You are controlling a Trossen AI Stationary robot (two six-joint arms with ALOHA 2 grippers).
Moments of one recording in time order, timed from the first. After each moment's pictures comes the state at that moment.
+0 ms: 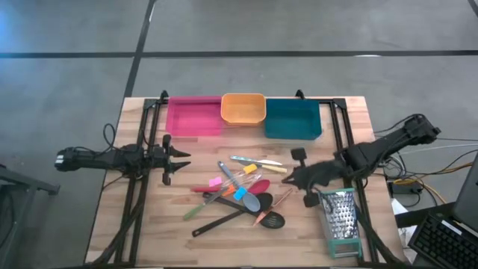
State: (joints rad) left arm -0.06 0.12 0.03 -0.01 -0.15 -0.01; right arm 0.43 1.17 1.00 -0.59 0.27 0.03
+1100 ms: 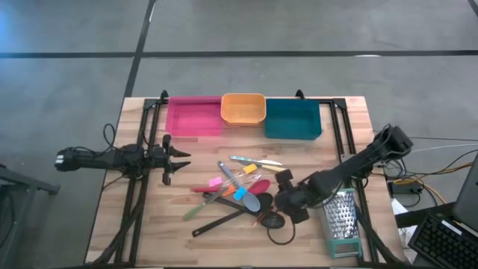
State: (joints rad) left arm -0.06 0.12 0.03 -0.01 -0.15 -0.01; right arm 0.48 1.60 1.06 -0.69 0.23 0.08
